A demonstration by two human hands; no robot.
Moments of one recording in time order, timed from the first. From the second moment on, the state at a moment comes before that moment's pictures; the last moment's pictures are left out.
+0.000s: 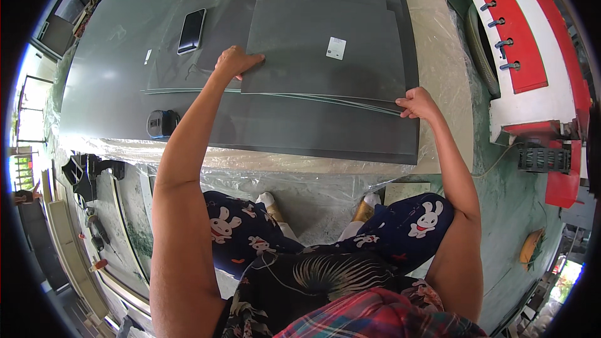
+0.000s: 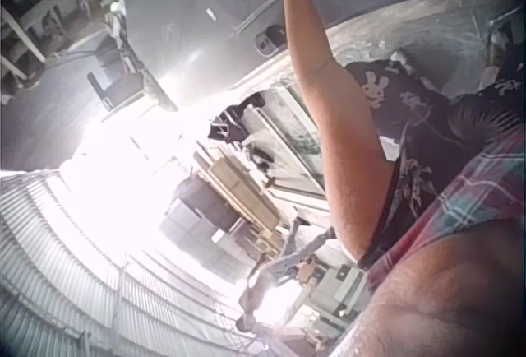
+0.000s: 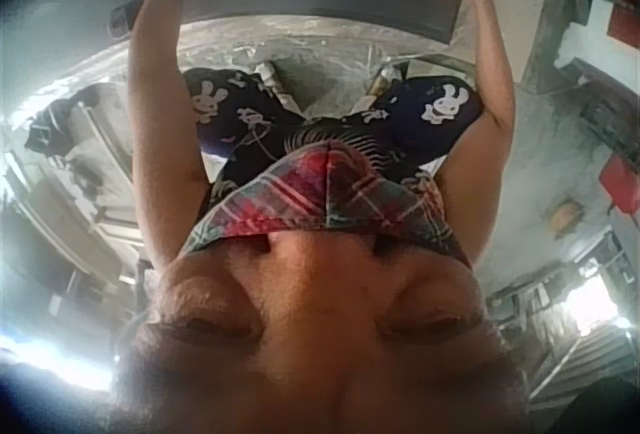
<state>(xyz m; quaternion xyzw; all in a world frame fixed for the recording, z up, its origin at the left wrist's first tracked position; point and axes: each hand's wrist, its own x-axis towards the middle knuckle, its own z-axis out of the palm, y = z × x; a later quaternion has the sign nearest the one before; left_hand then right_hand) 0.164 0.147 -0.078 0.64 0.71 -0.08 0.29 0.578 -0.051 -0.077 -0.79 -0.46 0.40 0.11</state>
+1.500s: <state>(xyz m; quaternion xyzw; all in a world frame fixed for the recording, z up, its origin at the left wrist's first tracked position) -0.065 0.010 -0.104 0.57 0.77 0.30 0.02 0.541 -0.031 -0.029 -0.69 -0.61 0.33 0.23</state>
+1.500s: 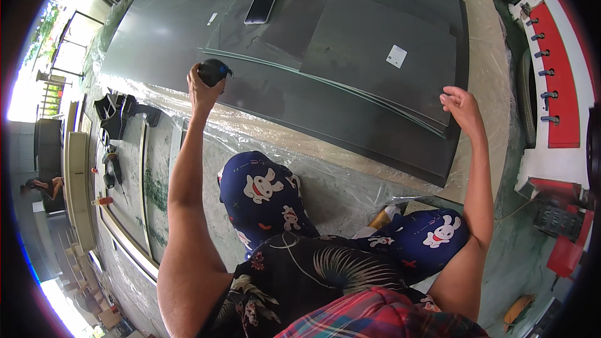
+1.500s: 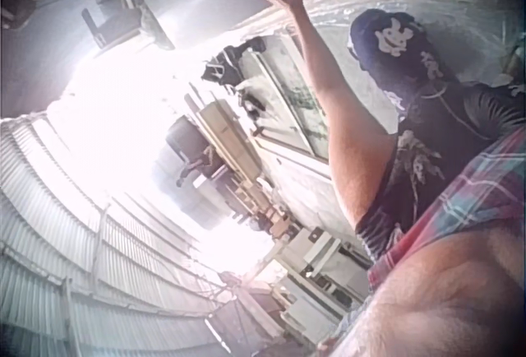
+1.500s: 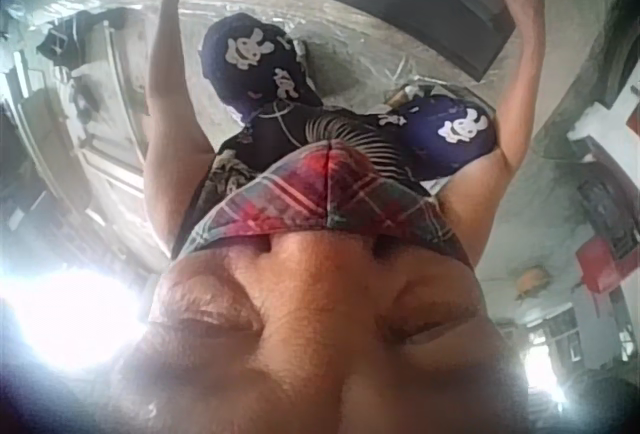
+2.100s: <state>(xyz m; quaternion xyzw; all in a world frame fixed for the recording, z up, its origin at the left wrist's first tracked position) 0.283 0.037 0.100 0.51 0.35 0.49 0.62 0.472 -0.054 0.099 -0.45 -0.64 0.31 0.54</state>
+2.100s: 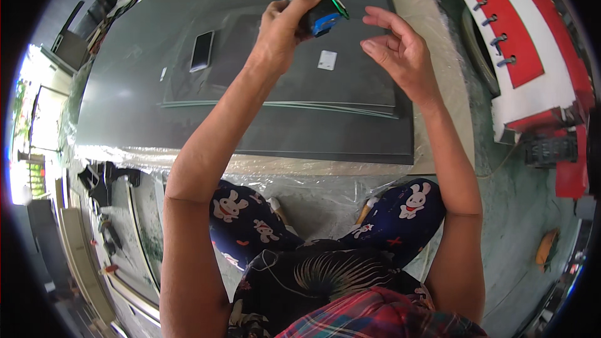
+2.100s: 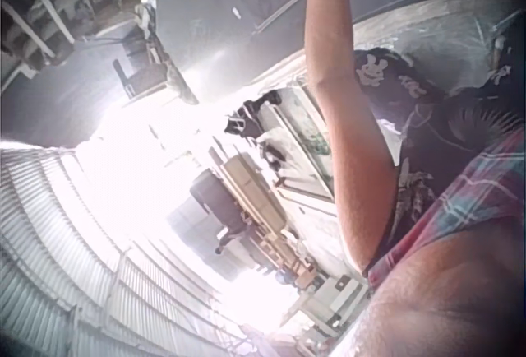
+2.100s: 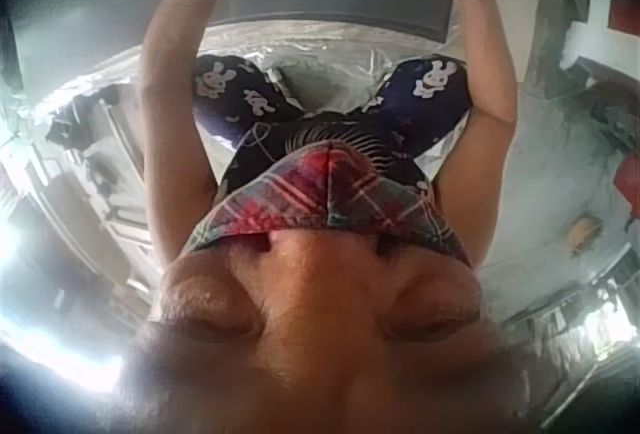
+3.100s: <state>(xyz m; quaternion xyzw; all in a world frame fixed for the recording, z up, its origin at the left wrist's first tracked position) 0.358 0.023 0.063 0.71 0.25 0.31 0.58 0.523 -0.082 0.101 -0.58 -0.46 0.24 0.63</state>
